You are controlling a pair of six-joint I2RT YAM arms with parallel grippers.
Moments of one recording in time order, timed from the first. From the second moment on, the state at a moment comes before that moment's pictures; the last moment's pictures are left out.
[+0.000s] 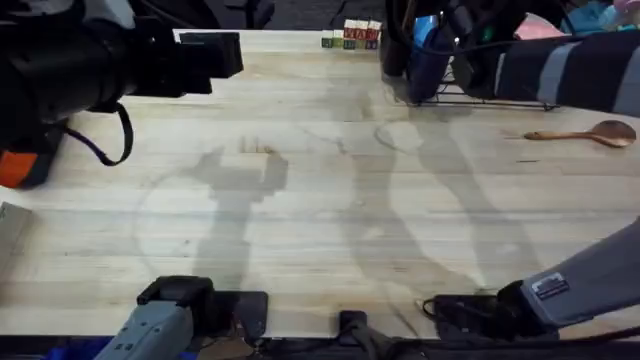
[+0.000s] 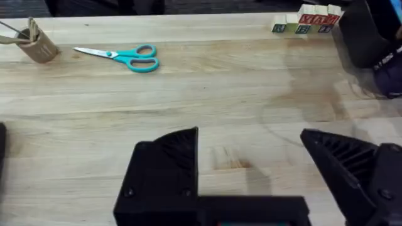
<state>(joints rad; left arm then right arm) -0.01 0.91 1.10 -0.75 0.06 -0.02 0.22 1.81 1.13 0.74 0.07 -0.05</state>
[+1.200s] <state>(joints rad) -0.01 0.91 1.10 -0.75 0.06 -0.02 0.22 1.85 1.13 0.52 0.05 -0.04</state>
